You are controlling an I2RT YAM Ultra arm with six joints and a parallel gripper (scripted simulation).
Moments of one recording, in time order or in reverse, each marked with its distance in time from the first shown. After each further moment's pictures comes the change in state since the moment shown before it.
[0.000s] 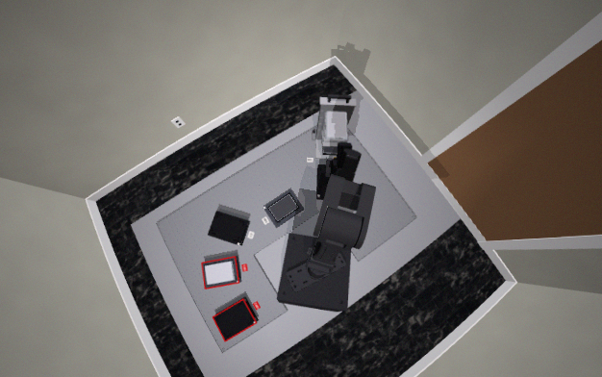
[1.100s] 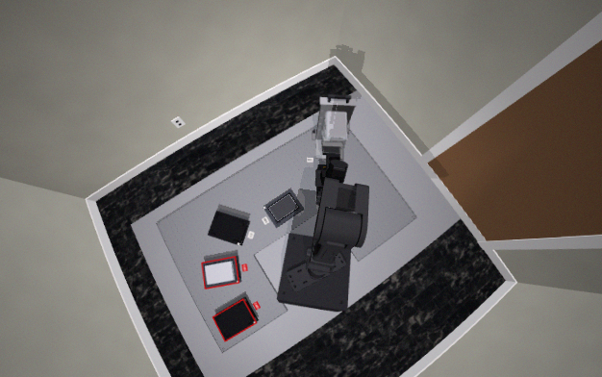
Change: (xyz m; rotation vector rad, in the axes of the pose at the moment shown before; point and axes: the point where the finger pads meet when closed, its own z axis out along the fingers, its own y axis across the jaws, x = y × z) arm 0.036 0.038 -0.008 -0.028 0.001 -0.014
